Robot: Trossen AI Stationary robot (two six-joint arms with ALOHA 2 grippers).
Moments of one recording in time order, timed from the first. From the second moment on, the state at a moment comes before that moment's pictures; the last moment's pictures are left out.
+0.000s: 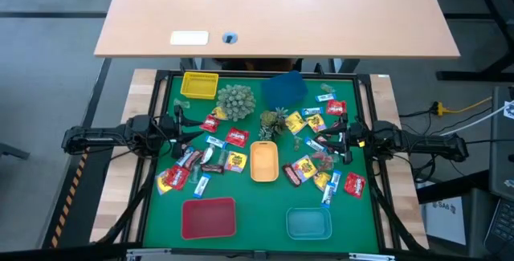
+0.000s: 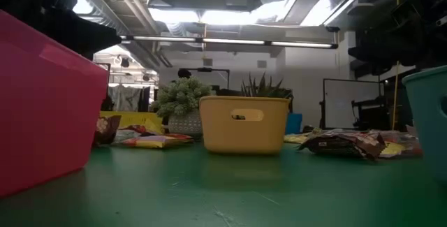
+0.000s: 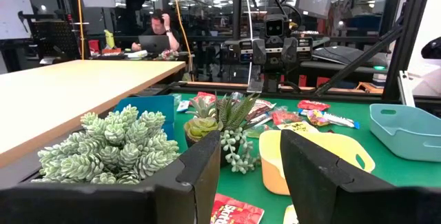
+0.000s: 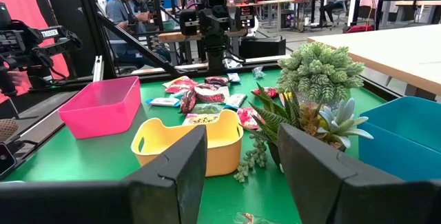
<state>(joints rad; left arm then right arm) 0.06 0.01 0.01 0.04 -0.14 -0.02 -0.03 0.06 0.01 0.02 -0.04 0.08</state>
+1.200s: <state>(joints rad) 0.06 0.01 0.01 0.04 -0.14 -0.02 -0.03 0.06 0.11 0.14 0.09 0.24</state>
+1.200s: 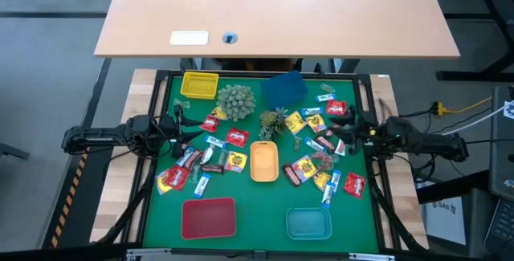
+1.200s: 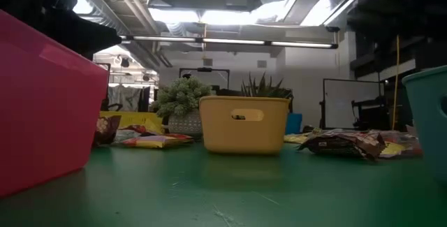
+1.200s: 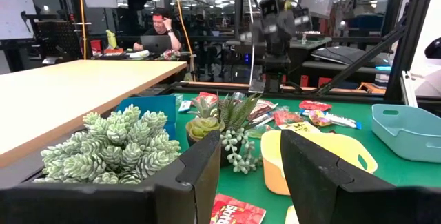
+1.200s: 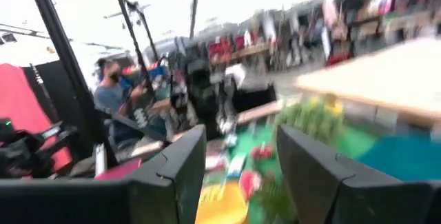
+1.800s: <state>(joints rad) 0.06 0.01 0.01 0.04 -0.14 -0.02 -0.03 0.63 0.33 -0.19 0.35 0.17</state>
